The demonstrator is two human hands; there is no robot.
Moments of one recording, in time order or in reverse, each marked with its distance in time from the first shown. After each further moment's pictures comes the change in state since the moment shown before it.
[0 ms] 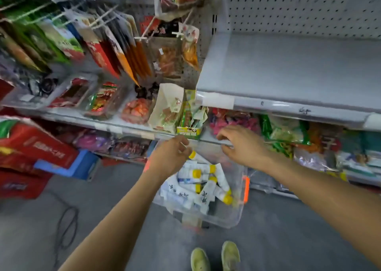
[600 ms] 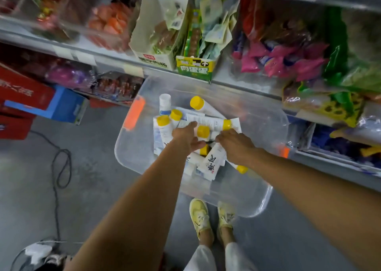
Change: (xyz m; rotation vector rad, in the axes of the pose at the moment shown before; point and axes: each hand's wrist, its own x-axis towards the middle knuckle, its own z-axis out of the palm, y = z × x) left_hand 0.108 -0.128 0.217 -1.118 -0.098 -1.074; right_hand 0.045 0.068 0.283 -0.198 -0.645 -0.012
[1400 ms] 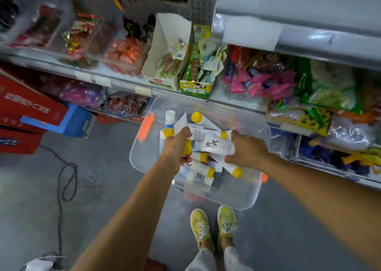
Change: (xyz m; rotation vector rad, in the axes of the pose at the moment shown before) left_hand -0.125 0.015 -0.035 0.054 -0.026 0.232; right_hand -0.076 -0.002 -0.059 0.252 0.200 0.259
